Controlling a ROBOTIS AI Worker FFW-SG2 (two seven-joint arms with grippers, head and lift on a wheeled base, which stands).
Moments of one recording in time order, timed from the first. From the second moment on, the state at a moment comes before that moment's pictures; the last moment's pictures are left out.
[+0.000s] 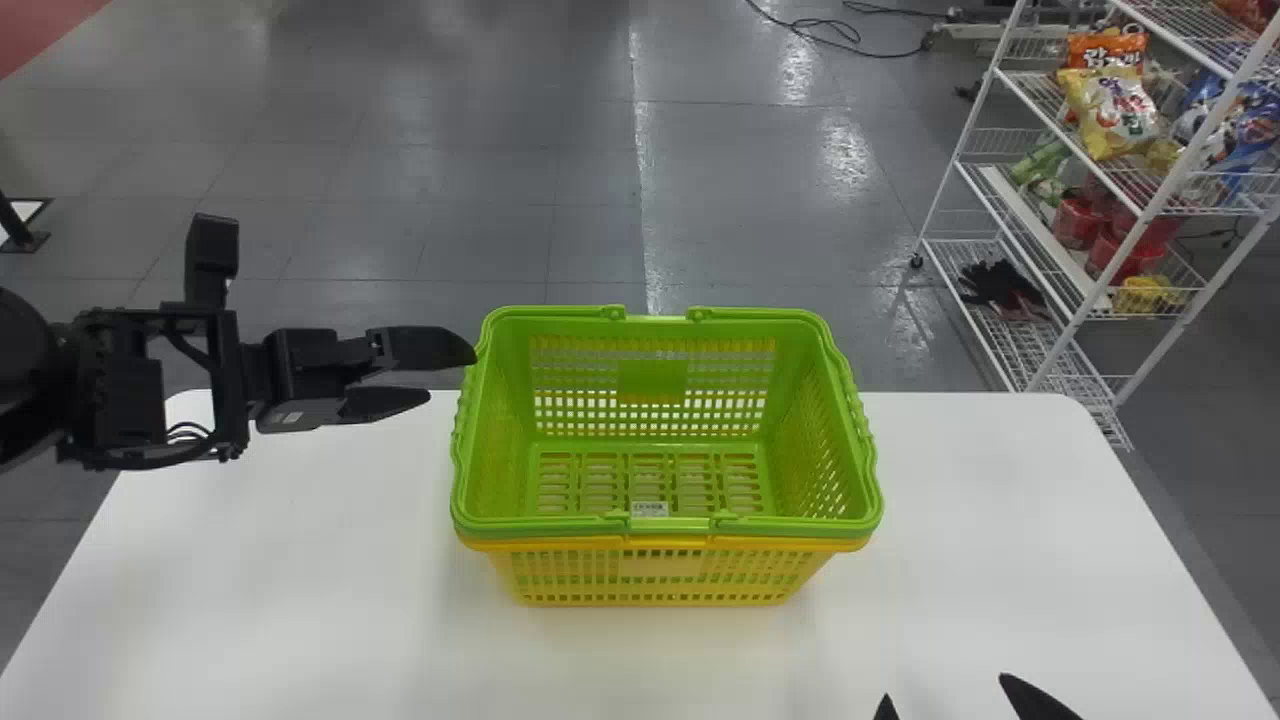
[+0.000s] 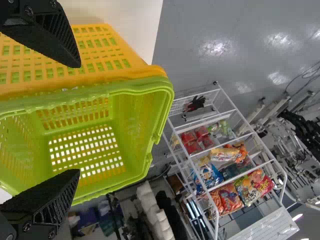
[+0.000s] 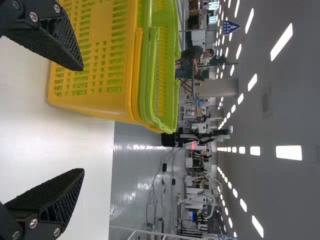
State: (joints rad) left arm -0.48 0.36 0.04 -1.32 0.86 1.32 -0.45; right arm 0.78 -0.07 -0.04 -1.76 -0.07 -0.49 0.18
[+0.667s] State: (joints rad) left arm -0.56 0.38 -0.04 -1.19 0.85 1.34 -0.50; right arm 0.78 -0.07 -0.04 -1.75 -0.07 -0.50 0.18
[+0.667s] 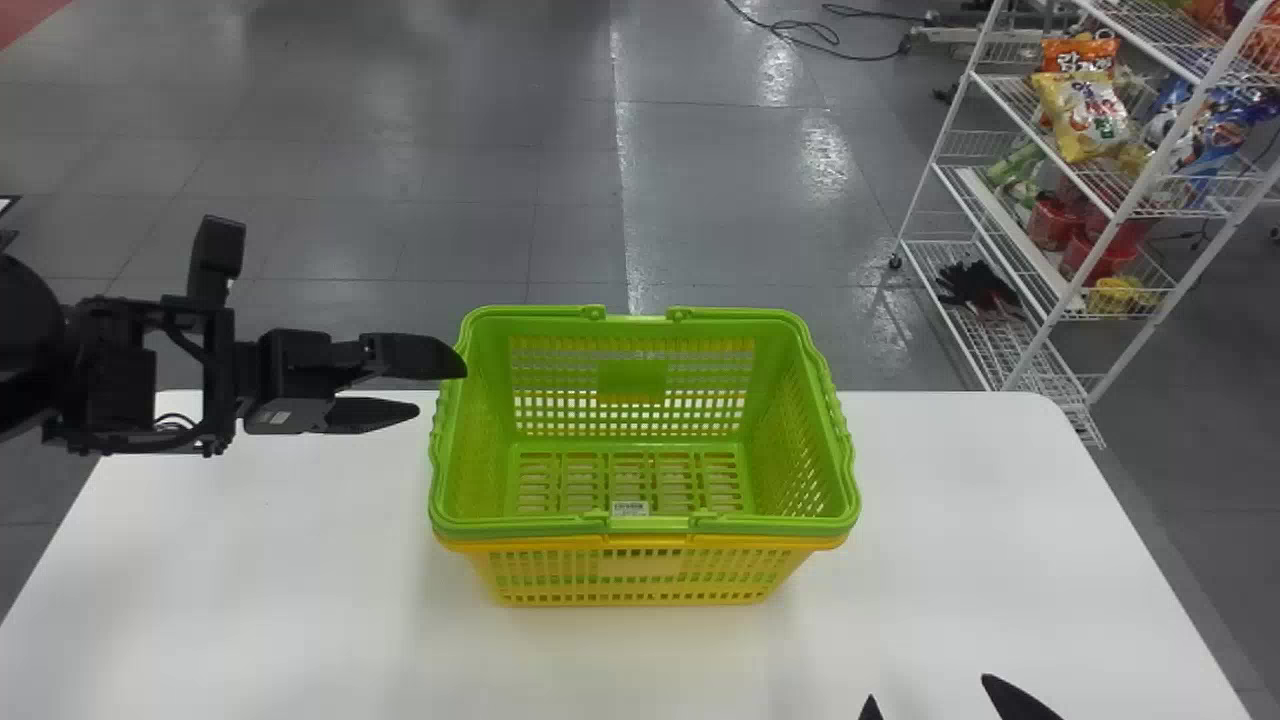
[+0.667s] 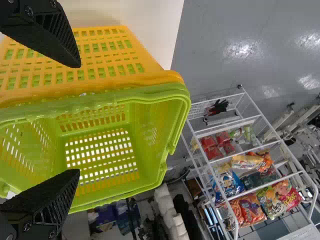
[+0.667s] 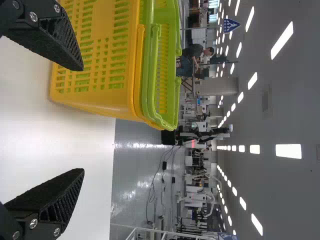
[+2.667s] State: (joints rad) left arm -0.62 0.33 -0.08 -1.36 1.12 1.53 -0.43; right arm 0.56 -0.09 -0.13 -1.98 0.01 0.01 0.13
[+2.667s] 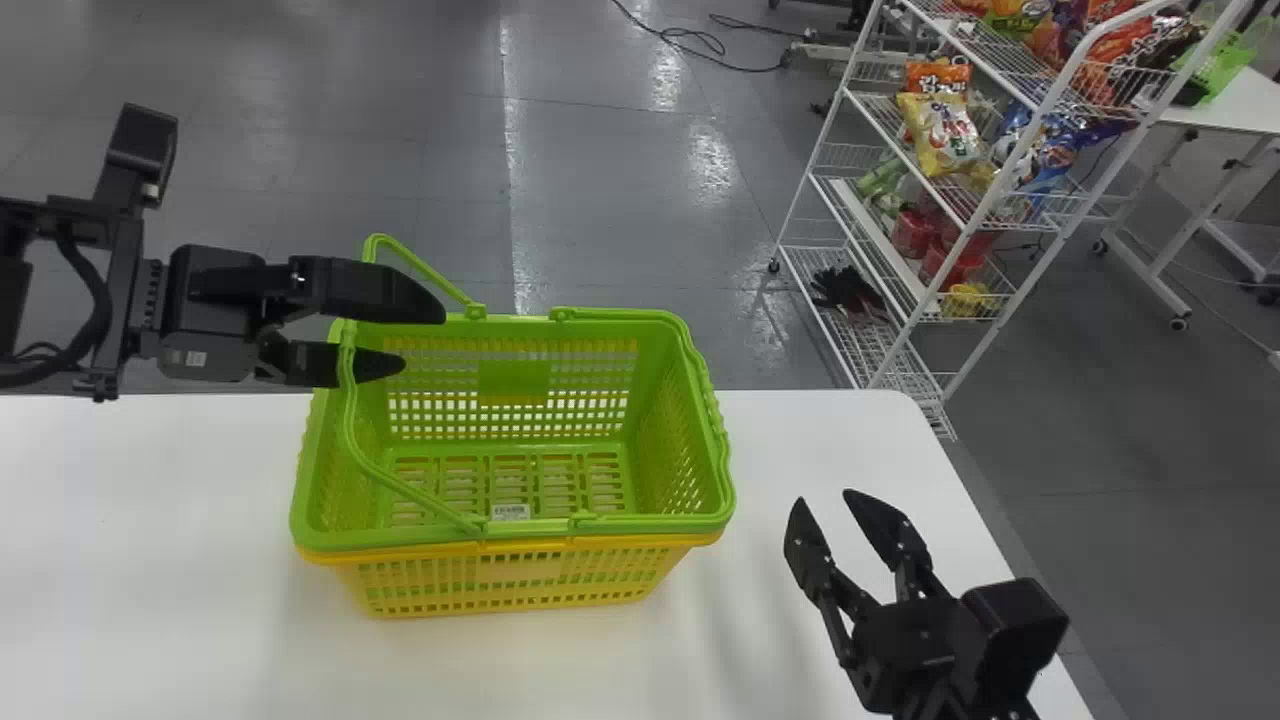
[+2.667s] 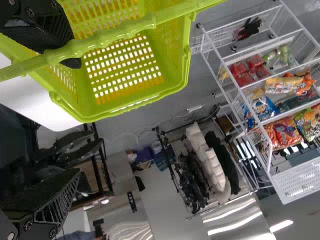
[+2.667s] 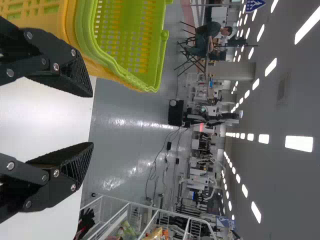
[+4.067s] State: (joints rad) left arm -0.58 0.32 -0.08 -1.42 1.16 1.54 -0.43; right arm 0.34 -0.16 0.03 -1.93 0.14 0.29 0.08
